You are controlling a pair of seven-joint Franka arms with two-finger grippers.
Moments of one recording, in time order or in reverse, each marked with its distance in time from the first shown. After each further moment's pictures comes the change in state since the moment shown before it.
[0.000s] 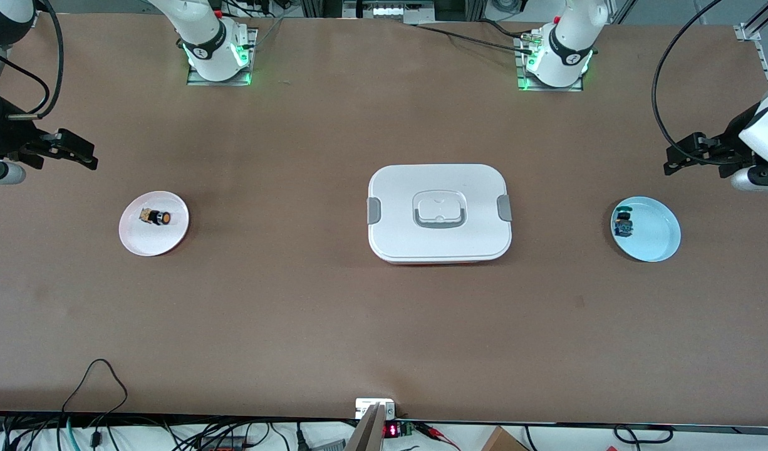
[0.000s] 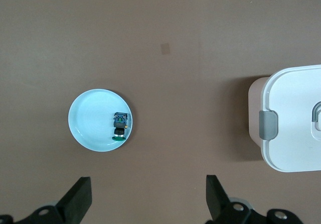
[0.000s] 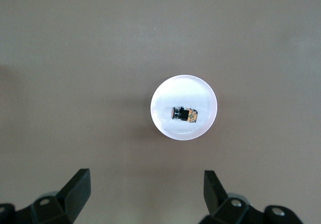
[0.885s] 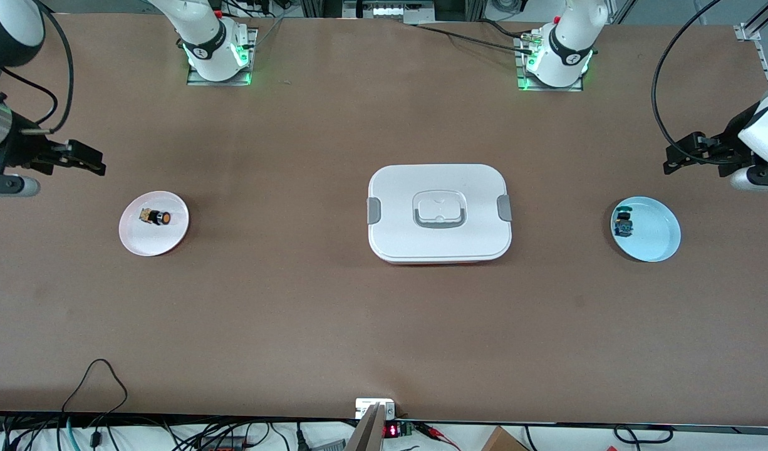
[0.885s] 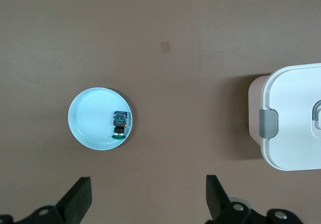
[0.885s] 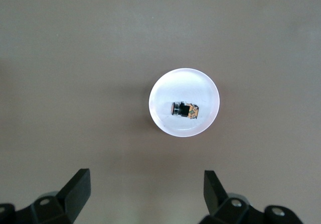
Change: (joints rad) left arm 0.000 0.000 0.000 0.000 0.000 -0.003 0.000; right arm -0.007 0.063 -0.002 0.000 0.000 0.003 0.000
